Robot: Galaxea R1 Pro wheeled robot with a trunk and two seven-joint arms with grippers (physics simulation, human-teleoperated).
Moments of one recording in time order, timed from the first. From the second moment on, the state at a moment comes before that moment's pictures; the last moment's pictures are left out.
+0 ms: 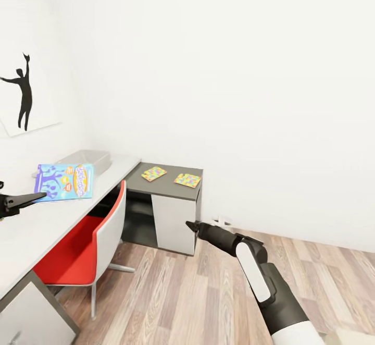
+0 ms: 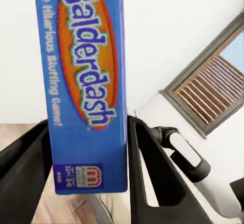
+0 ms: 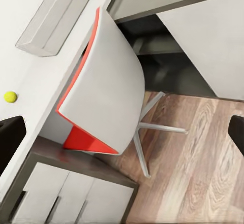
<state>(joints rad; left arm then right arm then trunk) -0.57 0.74 0.34 -1.21 0.49 1.04 -1.57 -0.48 0.10 0.17 -1.28 -0.62 0.67 0.10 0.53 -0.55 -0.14</state>
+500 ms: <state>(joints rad) -0.73 0.60 0.31 -1.23 0.62 1.04 -0.82 -0.48 0.10 0.17 -1.28 -0.62 0.67 0.10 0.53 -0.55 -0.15</state>
